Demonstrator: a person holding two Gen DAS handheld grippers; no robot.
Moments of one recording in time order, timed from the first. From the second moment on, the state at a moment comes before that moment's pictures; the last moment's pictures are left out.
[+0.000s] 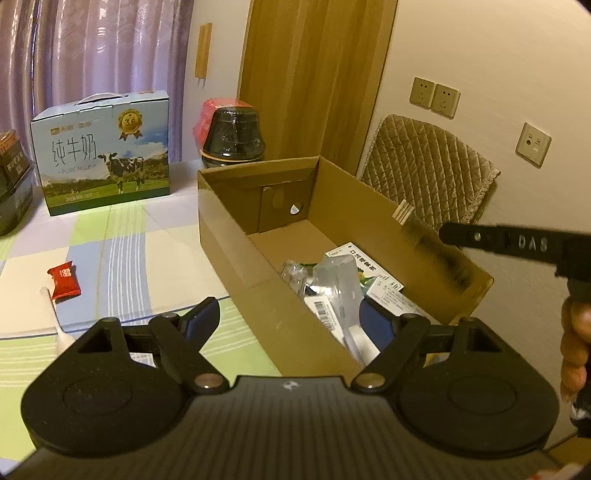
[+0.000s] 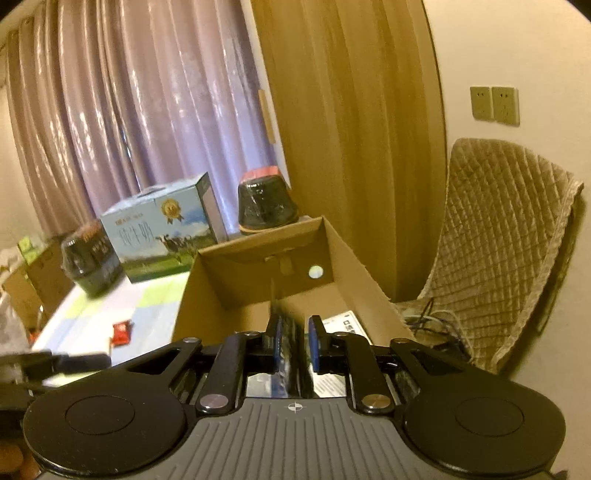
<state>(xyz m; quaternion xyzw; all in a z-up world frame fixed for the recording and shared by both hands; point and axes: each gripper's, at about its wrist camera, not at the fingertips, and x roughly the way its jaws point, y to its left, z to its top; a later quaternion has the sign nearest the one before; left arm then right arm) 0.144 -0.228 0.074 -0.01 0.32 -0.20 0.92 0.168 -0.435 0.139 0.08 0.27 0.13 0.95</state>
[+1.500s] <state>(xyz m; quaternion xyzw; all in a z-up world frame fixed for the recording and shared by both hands) 0.017 -0.067 0.089 -0.02 0.34 -0.06 0.94 0.061 -0.312 0.186 0.05 0.25 0.23 0.94</state>
